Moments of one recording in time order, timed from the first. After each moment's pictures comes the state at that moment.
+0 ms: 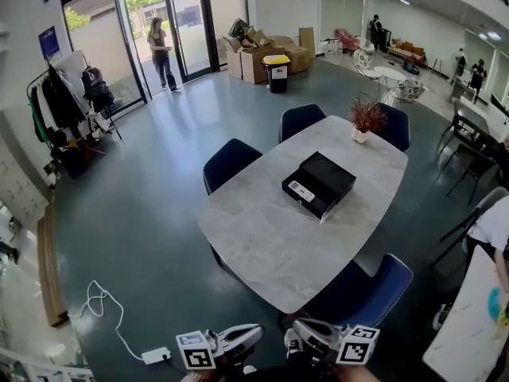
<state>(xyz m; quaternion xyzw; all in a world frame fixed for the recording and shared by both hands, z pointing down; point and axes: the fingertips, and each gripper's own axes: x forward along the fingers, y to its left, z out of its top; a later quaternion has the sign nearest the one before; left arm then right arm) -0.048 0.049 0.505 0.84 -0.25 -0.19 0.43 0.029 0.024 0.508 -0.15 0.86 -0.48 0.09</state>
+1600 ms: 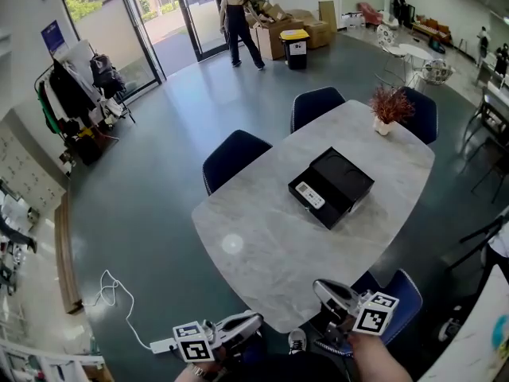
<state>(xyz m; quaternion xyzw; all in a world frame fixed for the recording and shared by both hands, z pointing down) -0.037 -0.078 0.509 0.82 -0.32 -0.18 0.44 0.073 -0.184 0.508 -0.16 0.87 -0.46 0.10</state>
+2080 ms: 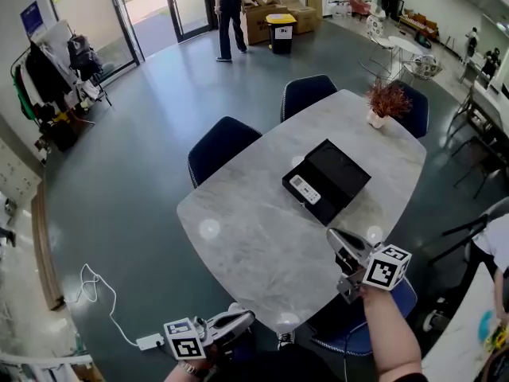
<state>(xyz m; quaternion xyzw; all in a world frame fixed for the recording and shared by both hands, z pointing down) -0.077 -0.101 0.531 0.81 -0.29 -0.19 0.47 0.065 -0.318 0.502 -0.25 0.90 -0.37 0.04</state>
